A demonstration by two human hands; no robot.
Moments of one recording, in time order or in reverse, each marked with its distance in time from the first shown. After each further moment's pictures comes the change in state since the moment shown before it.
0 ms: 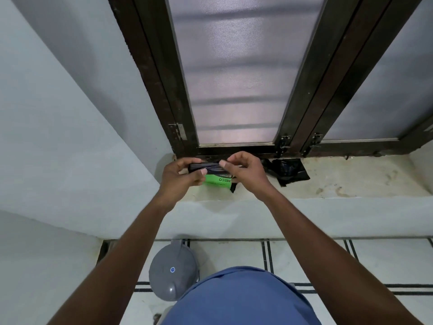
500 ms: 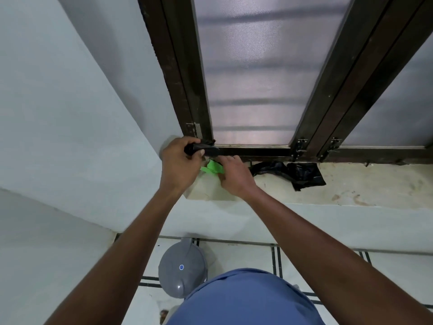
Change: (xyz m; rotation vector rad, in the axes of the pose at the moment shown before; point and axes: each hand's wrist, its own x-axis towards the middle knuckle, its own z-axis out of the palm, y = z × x) left_hand 0.000 0.042 -0.016 0.517 0.340 0.410; right_hand 0.032 0.019 0.069 -0.958 -0.105 -0.404
